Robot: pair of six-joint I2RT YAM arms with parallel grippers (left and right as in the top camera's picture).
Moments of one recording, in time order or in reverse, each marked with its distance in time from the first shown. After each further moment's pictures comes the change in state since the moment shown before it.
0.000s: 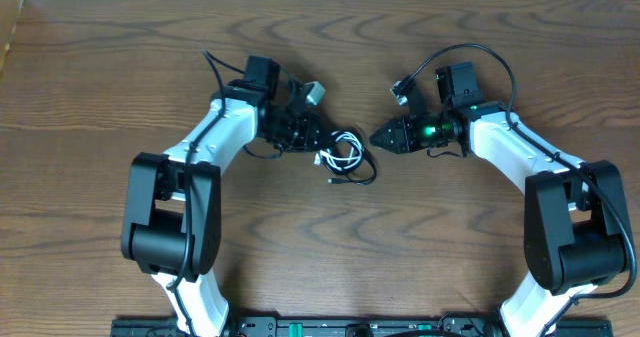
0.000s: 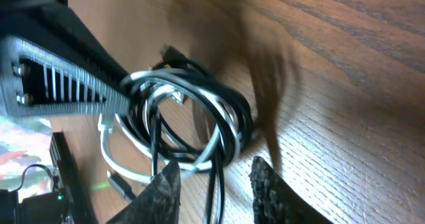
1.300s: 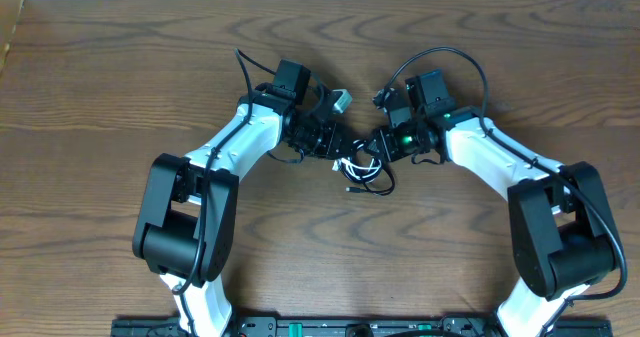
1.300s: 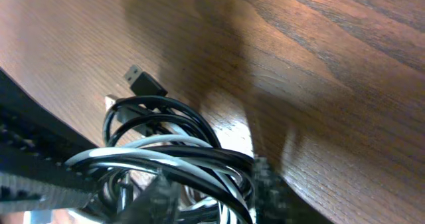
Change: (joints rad) left arm -0.106 0.000 0.000 0.042 -0.027 -0.005; right arm 0.127 0.000 0.000 -0.002 0.307 -0.010
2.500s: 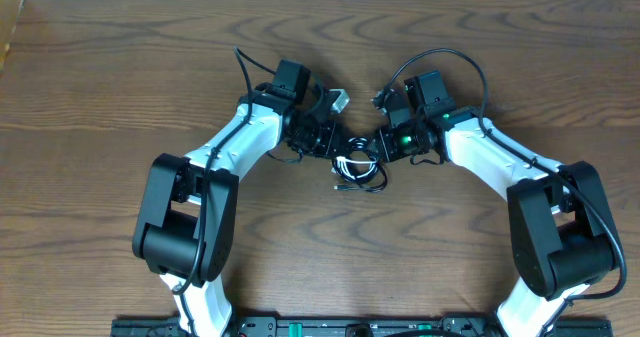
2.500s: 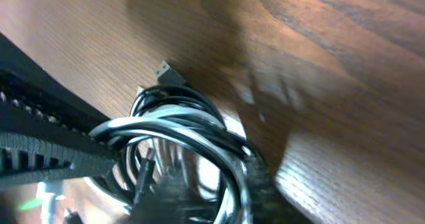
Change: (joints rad) left arm 0.000 0.000 0.000 0.002 -0.080 -0.002; right arm 0.000 0.002 -0.001 -0.002 -0.035 0.046
